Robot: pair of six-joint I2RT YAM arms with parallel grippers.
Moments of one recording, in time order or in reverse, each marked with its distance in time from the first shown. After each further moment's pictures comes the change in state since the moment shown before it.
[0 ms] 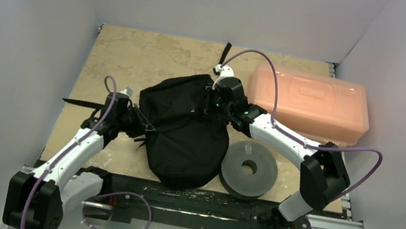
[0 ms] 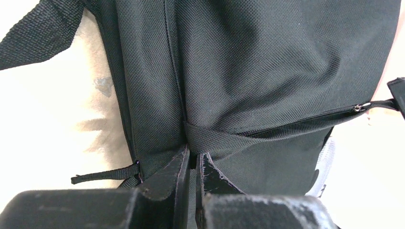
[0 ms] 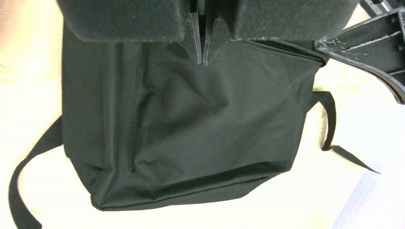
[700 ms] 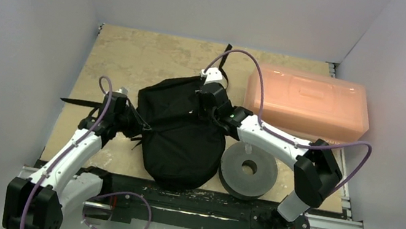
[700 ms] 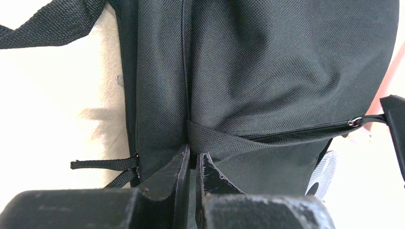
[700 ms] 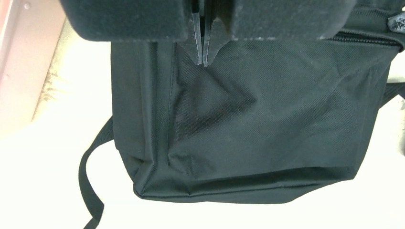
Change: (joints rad) left arm 0.013 -0.014 0.050 -0.106 -0.070 -0.017; right arm 0.134 0.039 0.060 -0.101 0.363 -0.091
